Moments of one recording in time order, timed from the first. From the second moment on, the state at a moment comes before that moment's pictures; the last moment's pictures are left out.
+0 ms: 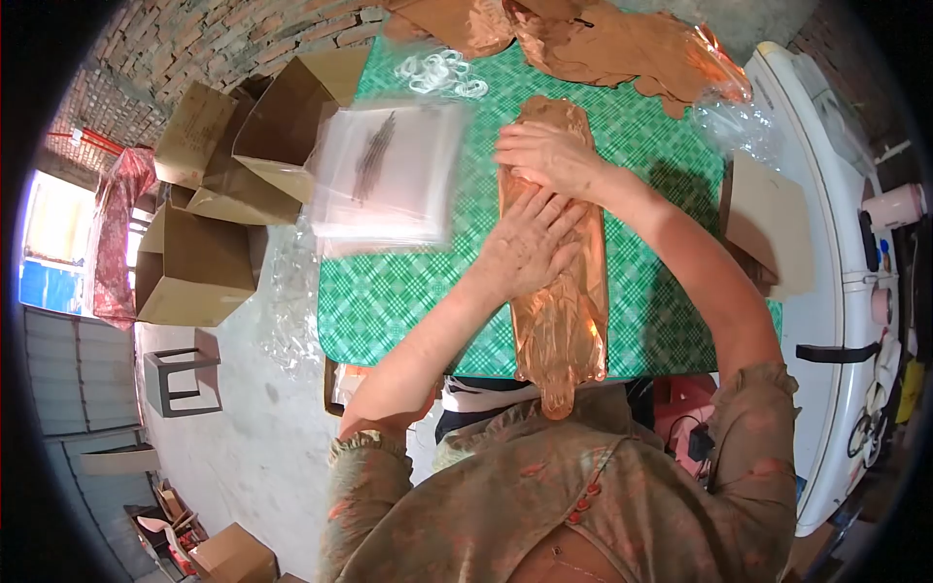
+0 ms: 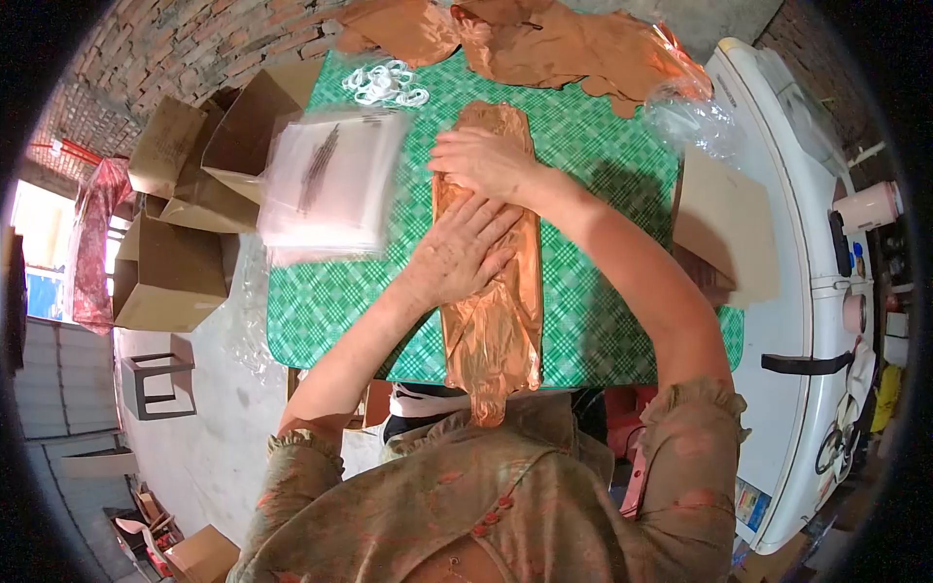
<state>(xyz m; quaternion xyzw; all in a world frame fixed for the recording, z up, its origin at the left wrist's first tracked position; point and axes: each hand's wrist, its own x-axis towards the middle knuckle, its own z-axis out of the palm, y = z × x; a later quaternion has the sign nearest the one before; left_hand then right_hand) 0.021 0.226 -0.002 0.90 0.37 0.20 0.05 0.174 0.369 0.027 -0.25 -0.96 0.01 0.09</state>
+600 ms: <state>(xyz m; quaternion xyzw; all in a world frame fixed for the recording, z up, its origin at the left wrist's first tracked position) 0.022 0.230 -0.011 0.91 0.36 0.22 0.01 0.284 0.247 0.019 -0.35 -0.90 0.03 0.26</state>
